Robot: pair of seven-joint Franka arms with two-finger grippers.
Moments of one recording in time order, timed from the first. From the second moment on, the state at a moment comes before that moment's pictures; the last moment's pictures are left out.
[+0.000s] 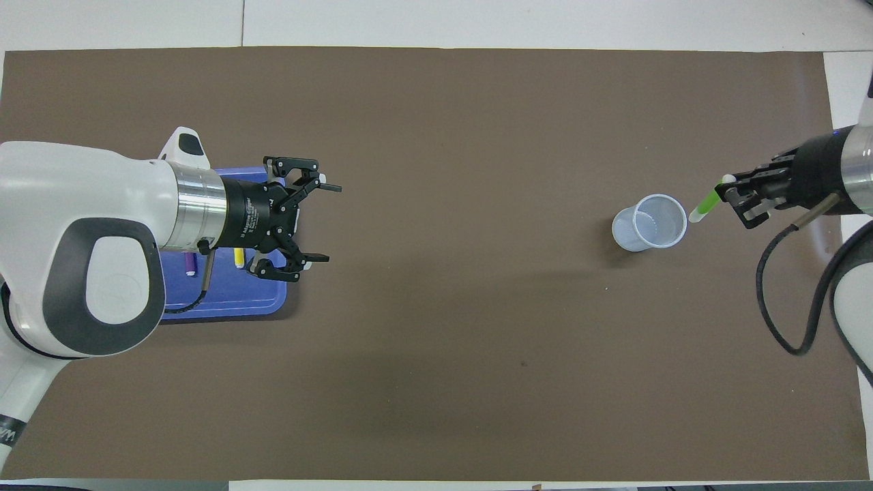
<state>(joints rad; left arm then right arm) 0.09 -0.03 -0.42 -1.99 -0.69 2.07 -1.18 0.10 -0.07 -0.04 -1.73 0.08 1.83 -0.56</state>
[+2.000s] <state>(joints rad) 0.36 0.28 -0.41 -2.04 0.08 2.26 0.05 0.07 -0.07 -0.04 -2.03 0.18 2.22 -0.51</state>
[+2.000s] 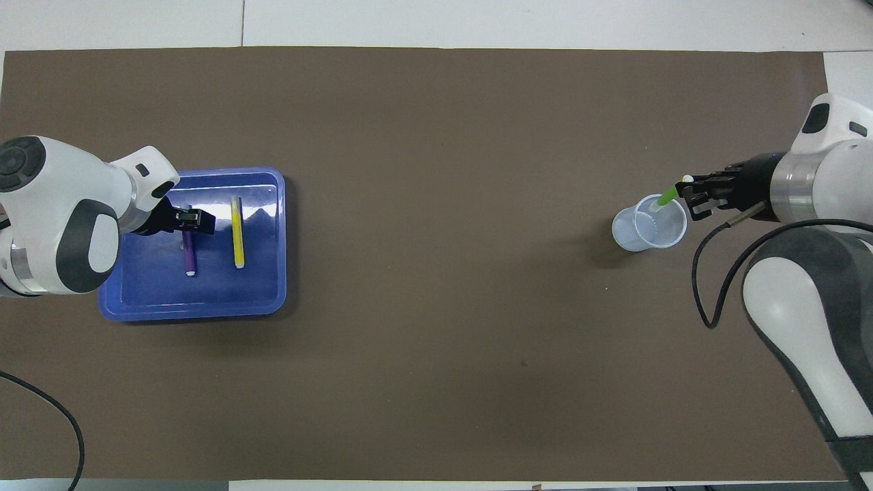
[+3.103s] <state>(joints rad) 0.37 0.31 -0.41 -2.03 0.16 2.30 0.06 0.06 -0.11 -0.04 -2.09 0.18 2.21 -0.52</state>
